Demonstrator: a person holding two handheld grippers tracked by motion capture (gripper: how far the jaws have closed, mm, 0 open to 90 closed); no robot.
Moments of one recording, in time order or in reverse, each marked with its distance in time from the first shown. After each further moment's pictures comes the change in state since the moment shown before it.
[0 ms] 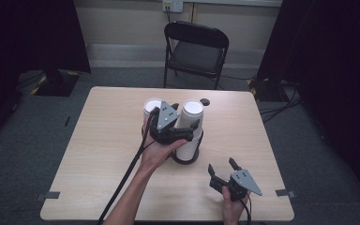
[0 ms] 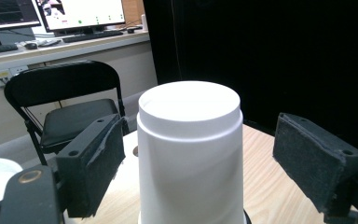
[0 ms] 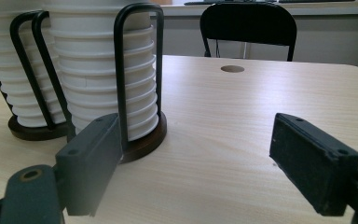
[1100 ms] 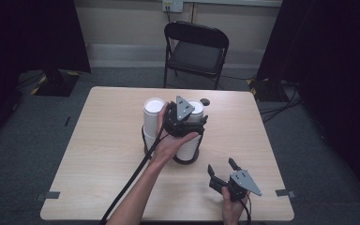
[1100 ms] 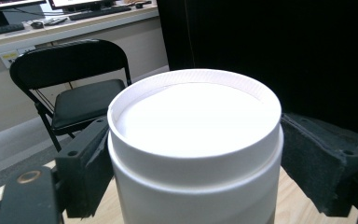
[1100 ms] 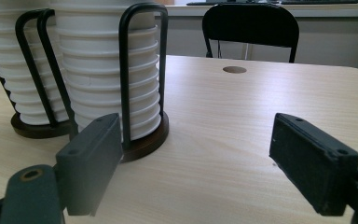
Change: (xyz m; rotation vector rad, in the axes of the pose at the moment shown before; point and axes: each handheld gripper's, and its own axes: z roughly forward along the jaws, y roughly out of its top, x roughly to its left) left arm -0.006 -0.001 0.045 0.109 0.063 0.016; right arm 0.001 0.000 0.000 -0.003 0.006 -0.014
